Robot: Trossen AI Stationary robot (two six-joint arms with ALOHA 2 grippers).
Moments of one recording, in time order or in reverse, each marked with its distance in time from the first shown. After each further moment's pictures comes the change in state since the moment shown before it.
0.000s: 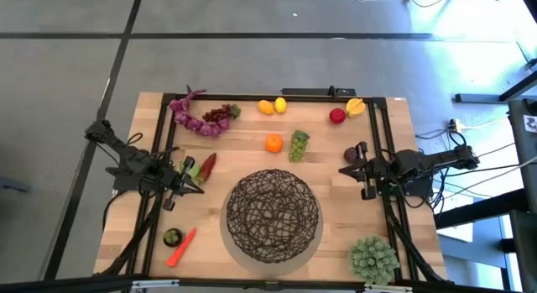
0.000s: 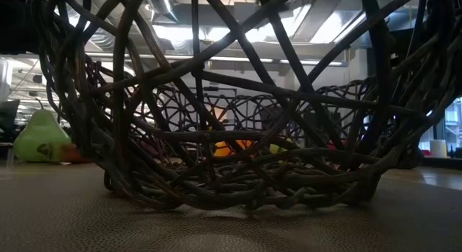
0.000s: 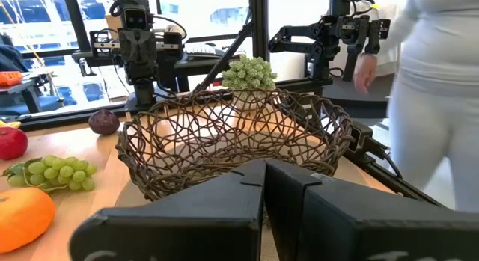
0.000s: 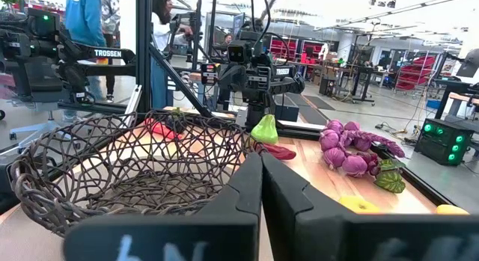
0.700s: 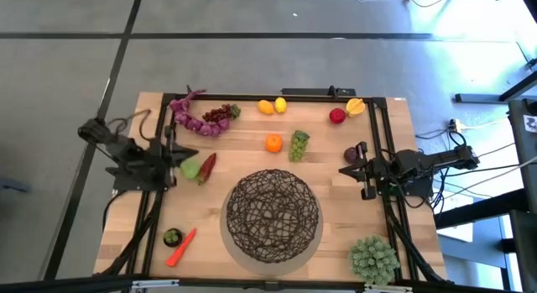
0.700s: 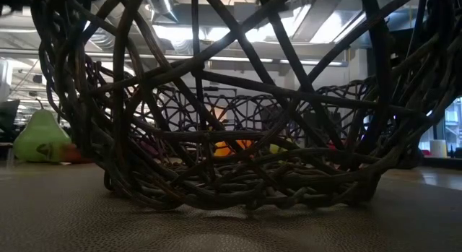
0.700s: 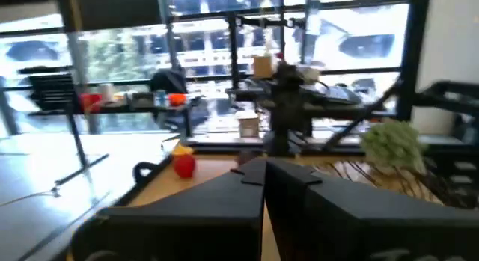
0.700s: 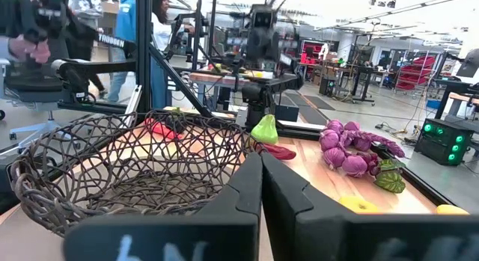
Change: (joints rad) left arm 0.038 0.090 0.311 -0.053 -0.455 0.124; right arm 0.000 0.000 0.000 0.000 0.000 0.000
